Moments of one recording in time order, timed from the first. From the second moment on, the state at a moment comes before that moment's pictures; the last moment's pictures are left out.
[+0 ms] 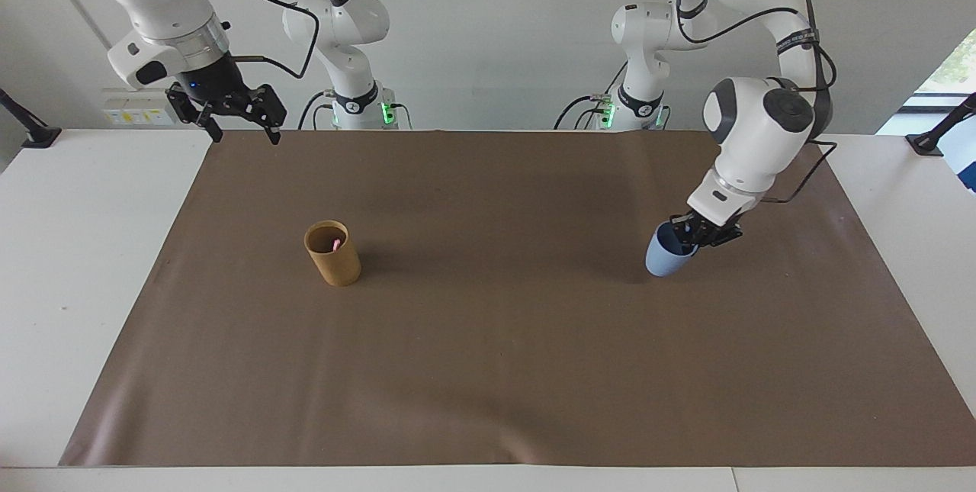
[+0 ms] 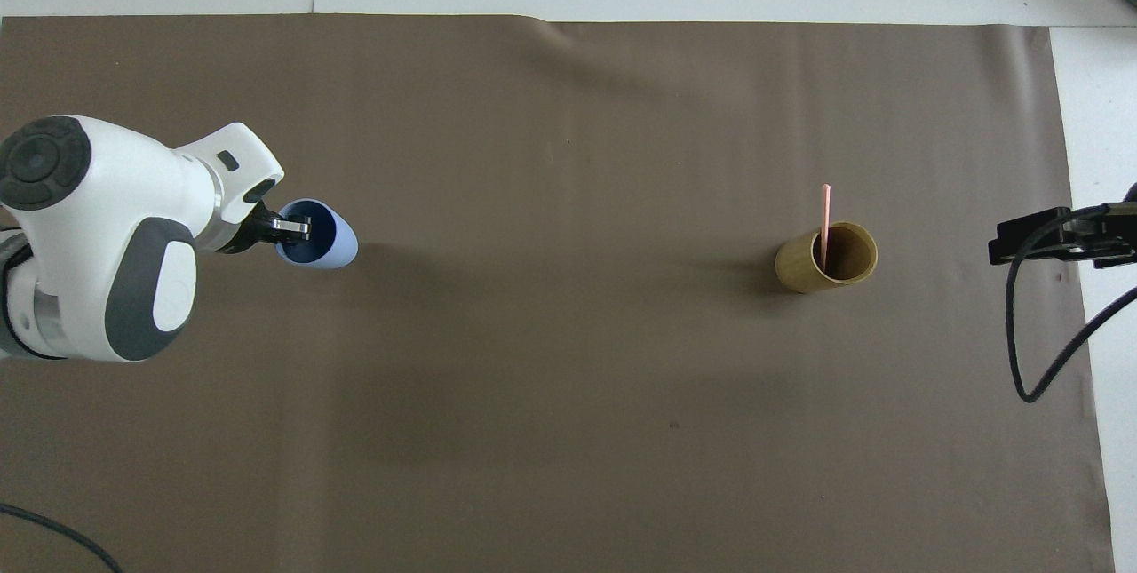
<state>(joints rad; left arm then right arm) -0.19 0.12 -0.04 -2.00 -0.06 2.18 -0.03 0.07 -0.05 -0.11 -1.62 -0.01 1.54 0.03</state>
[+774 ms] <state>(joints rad) -0.62 0.17 -0.04 -2.02 -0.06 2.28 -0.47 0.07 -0.05 -0.11 -1.62 -0.01 1.54 0.03</state>
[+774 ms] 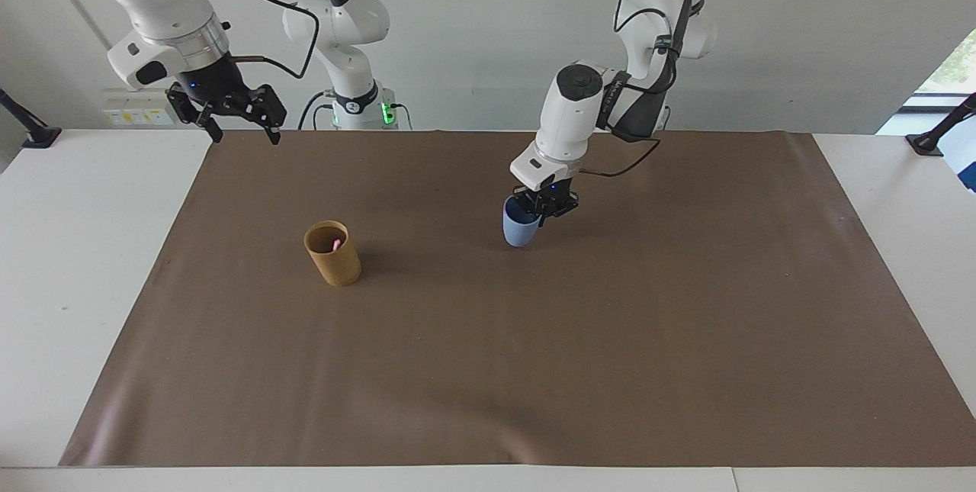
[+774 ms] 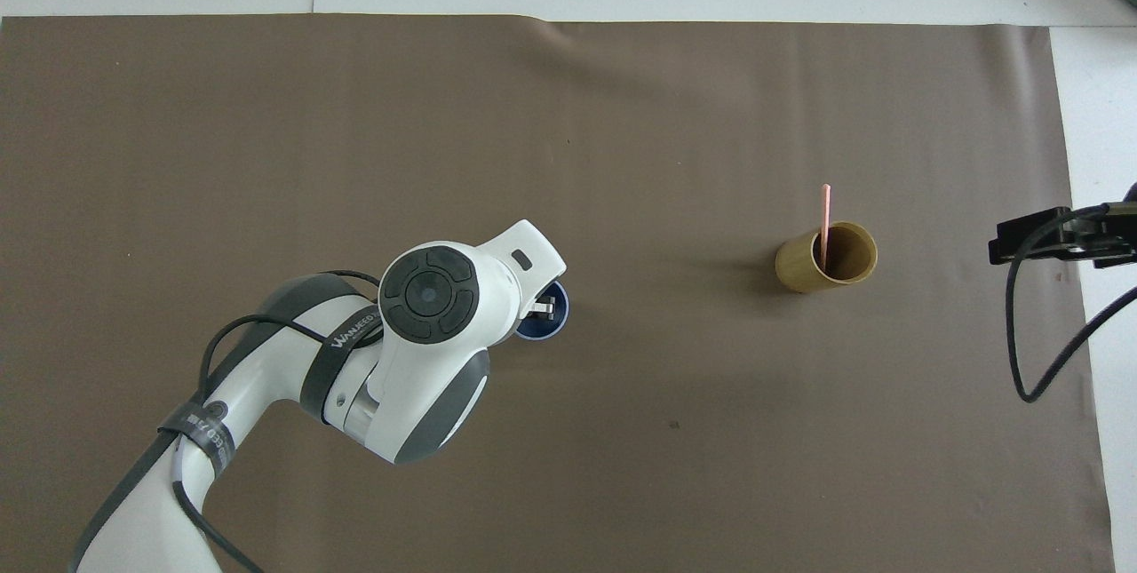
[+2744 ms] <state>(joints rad) -0.05 -0.09 0.01 -1.67 -0.06 1.60 0.12 0.18 0.12 -0.10 -1.80 0.10 2.01 -0.32</state>
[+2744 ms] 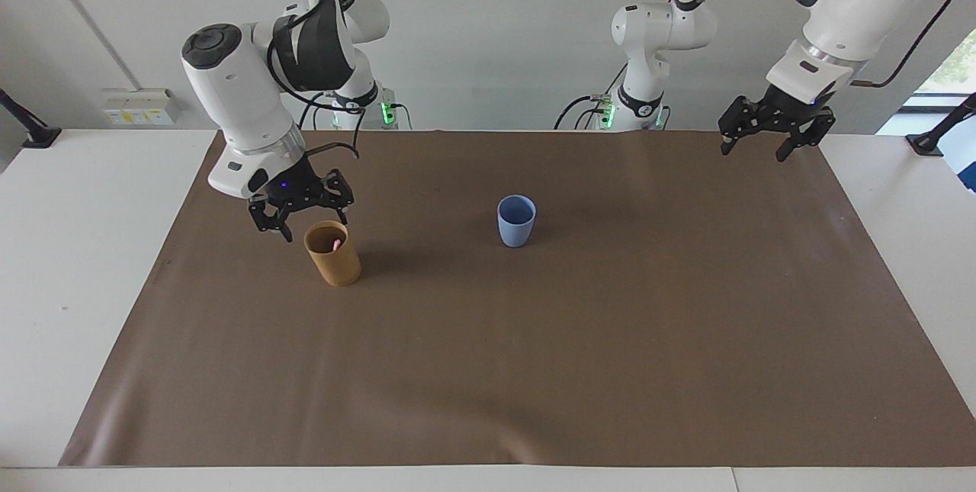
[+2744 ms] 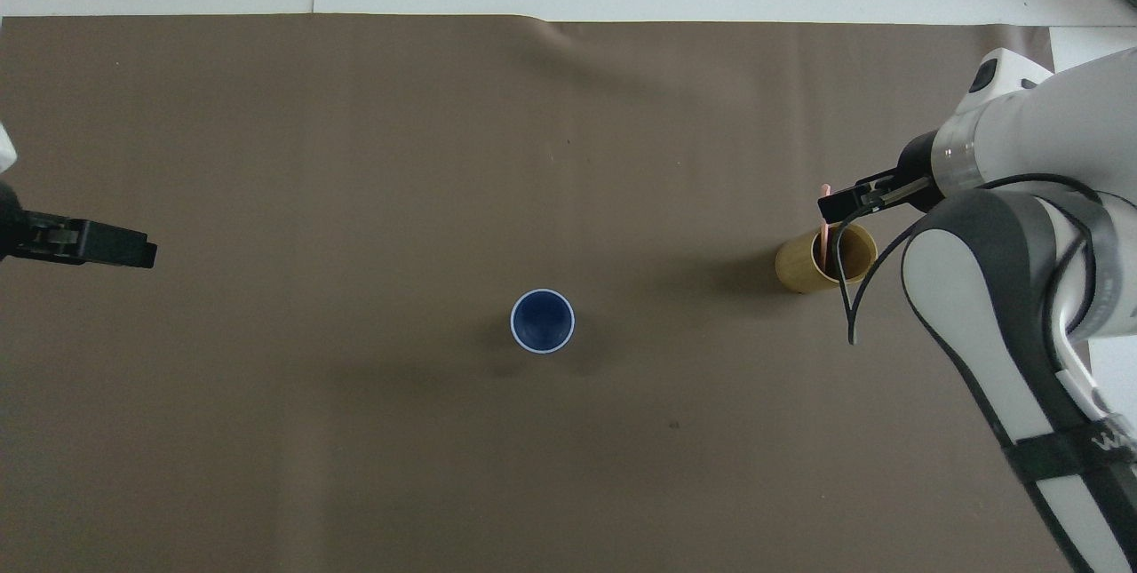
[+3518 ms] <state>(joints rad) -0.04 -0.01 0.00 -1.46 -0.03 1.44 0.12 0.21 0.14 -0.10 -1.86 0.10 2.17 -0.38</state>
